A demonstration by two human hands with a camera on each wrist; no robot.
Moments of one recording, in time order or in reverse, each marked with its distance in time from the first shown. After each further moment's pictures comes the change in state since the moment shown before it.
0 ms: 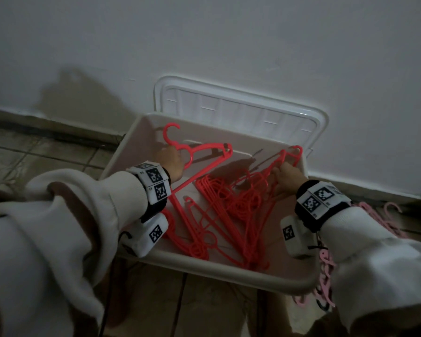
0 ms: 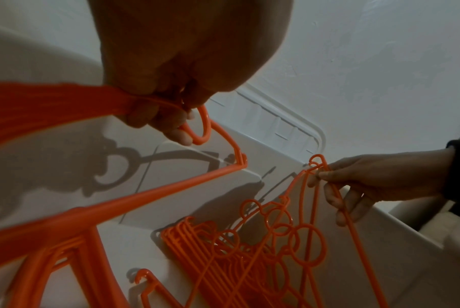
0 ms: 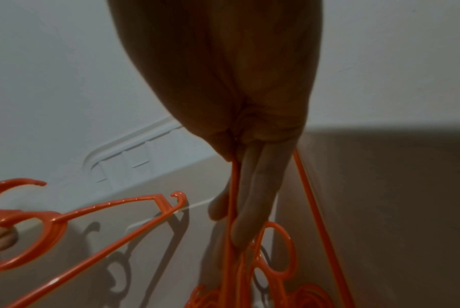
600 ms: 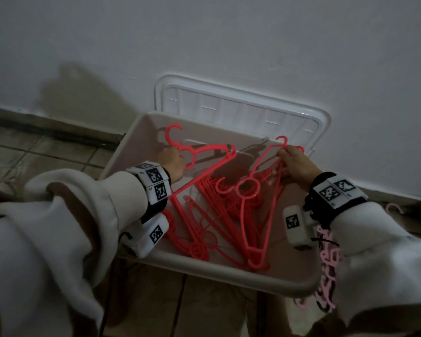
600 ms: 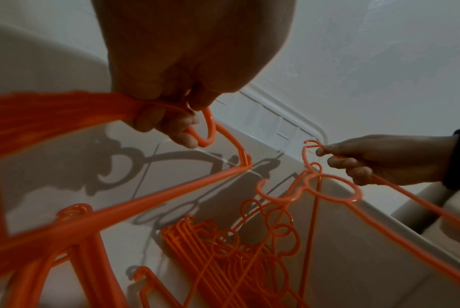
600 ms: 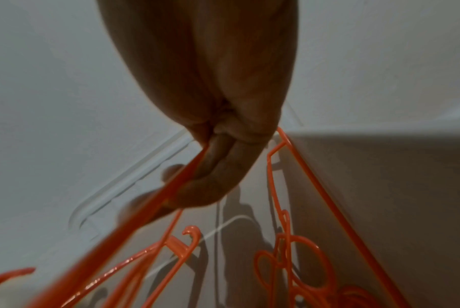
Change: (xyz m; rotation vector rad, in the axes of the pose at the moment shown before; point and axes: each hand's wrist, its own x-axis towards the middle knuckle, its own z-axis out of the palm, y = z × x) left_hand 0.010 -0.003 0.010 -0.191 0.008 -0.020; right_hand 0.003 -0.004 -0.015 0.754 0.037 -0.142
